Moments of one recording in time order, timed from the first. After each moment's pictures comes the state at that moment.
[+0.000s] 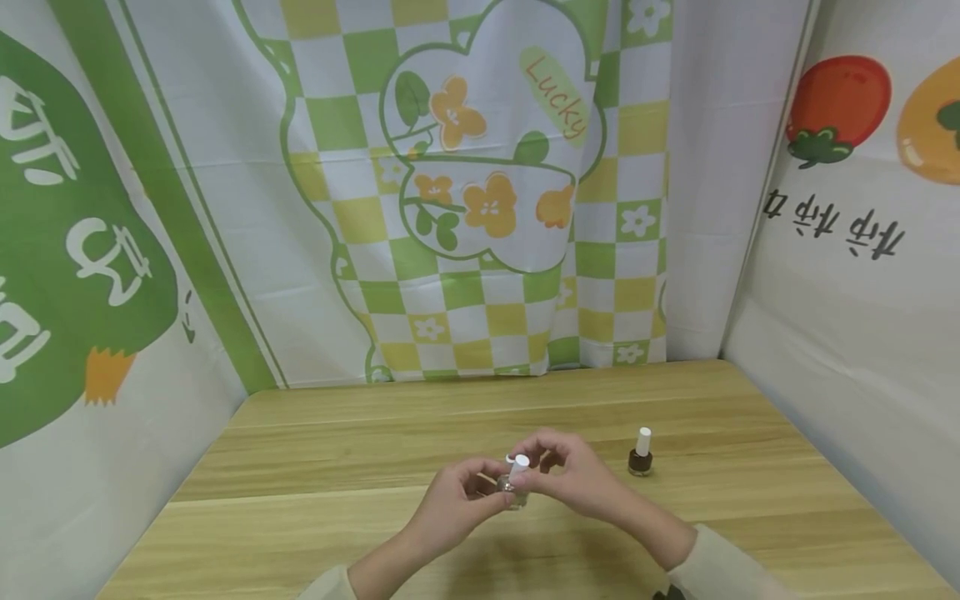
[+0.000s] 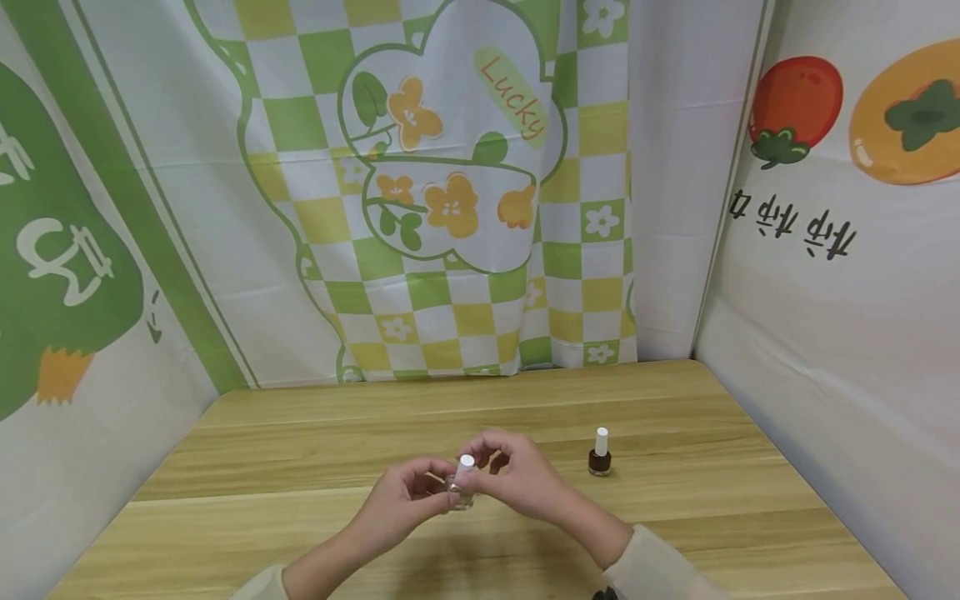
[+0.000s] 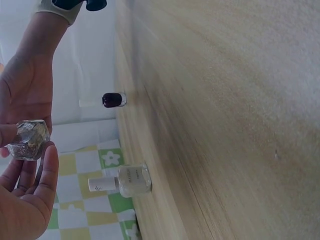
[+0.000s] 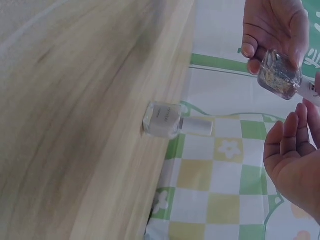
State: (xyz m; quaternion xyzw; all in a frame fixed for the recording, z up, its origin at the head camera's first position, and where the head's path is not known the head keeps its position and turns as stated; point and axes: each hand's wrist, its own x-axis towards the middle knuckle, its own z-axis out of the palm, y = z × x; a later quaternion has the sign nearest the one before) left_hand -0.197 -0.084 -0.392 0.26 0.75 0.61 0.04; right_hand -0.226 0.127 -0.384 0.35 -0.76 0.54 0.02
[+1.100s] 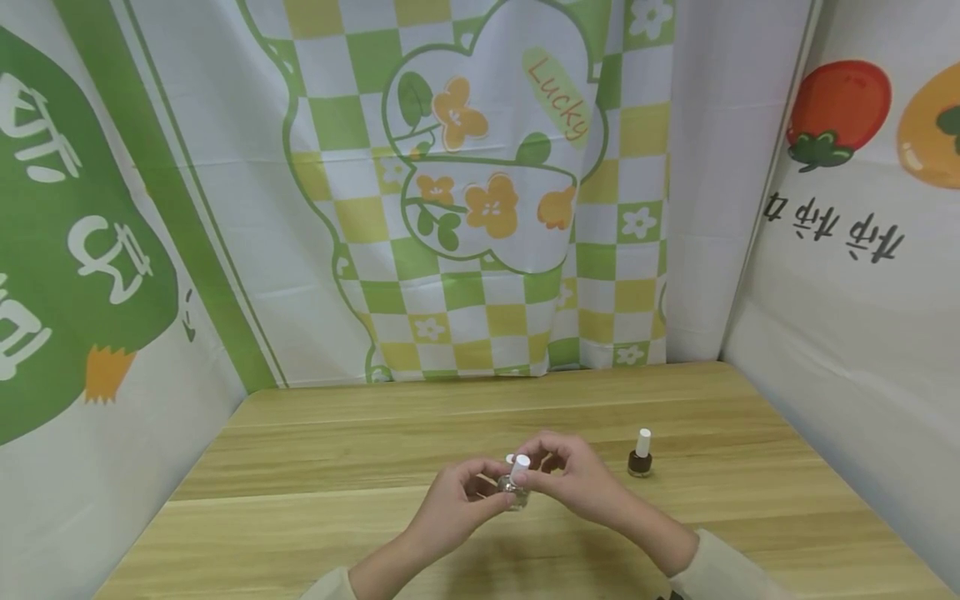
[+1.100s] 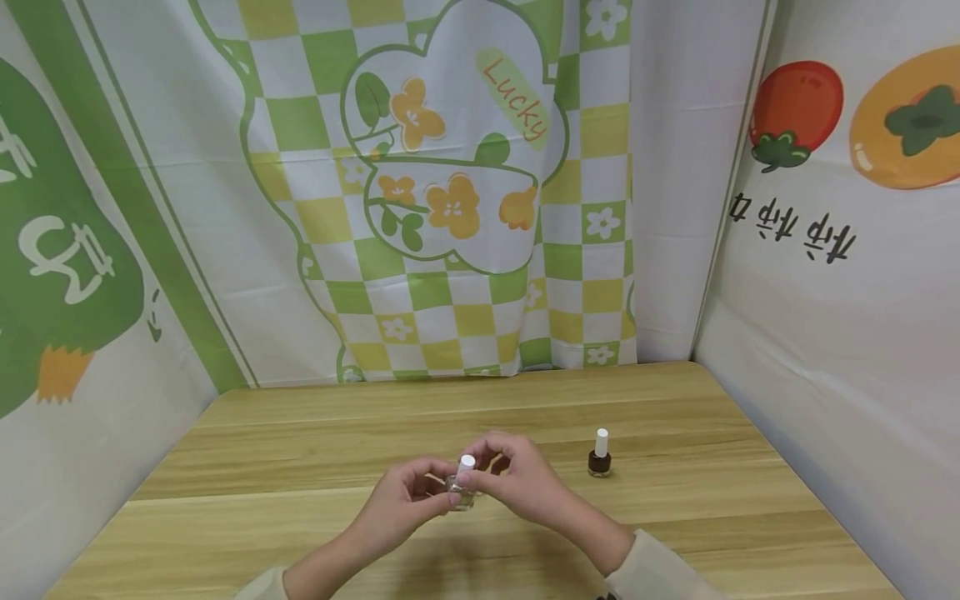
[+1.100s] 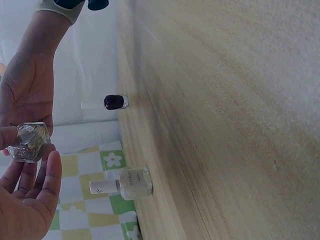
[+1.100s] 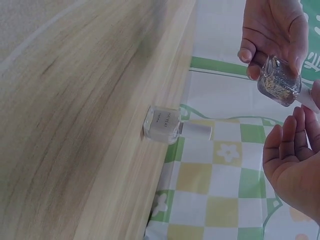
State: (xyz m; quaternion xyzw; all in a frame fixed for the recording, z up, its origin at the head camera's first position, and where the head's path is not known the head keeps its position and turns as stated) left_hand -0.197 -0.084 -0.395 0.25 0.76 0.60 0.02; right_hand -0.222 0.127 -0.383 0.33 -0.77 0.55 0.01
